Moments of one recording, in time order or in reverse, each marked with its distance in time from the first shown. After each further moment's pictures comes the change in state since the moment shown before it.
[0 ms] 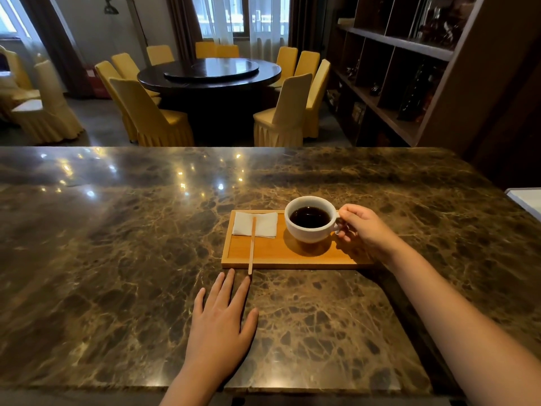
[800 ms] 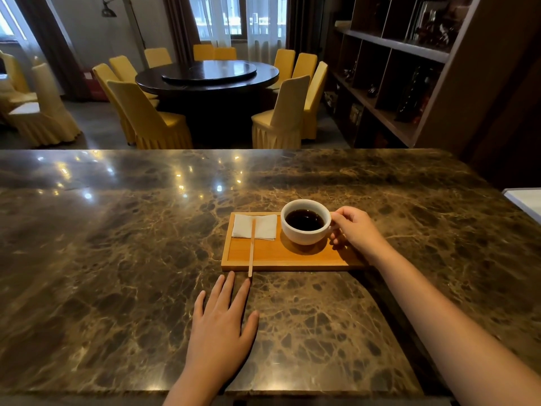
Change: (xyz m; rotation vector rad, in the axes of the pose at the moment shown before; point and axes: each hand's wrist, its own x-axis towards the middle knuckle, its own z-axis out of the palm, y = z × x) left_hand 0.002 0.001 -0.003 0.000 -0.041 -0.007; right_hand 0.006 0.001 0.018 -0.199 0.194 0.053
